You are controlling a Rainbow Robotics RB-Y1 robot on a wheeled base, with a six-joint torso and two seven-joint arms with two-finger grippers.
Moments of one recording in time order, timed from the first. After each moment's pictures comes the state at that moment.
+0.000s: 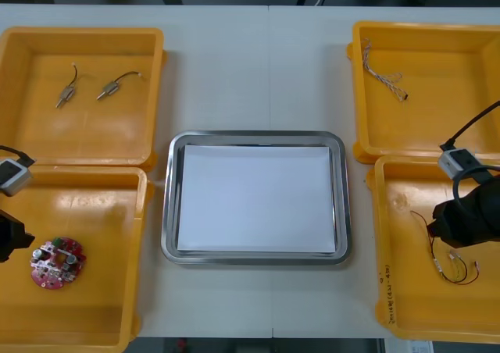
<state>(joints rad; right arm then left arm) -0.09 -0.79 -0.02 -2.20 -0.81 1.77 1.35 0.21 1.06 0.18 -2.20 0.97 1.43 -1.65</state>
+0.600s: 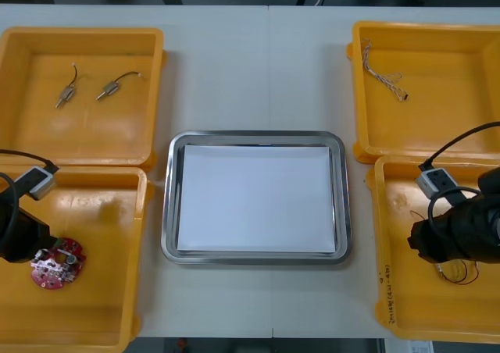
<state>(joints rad) 0.02 -0.79 0.10 -2.20 -0.68 1.55 1.35 0.11 1.06 -0.01 -2.06 0.93 1.33 -1.65</state>
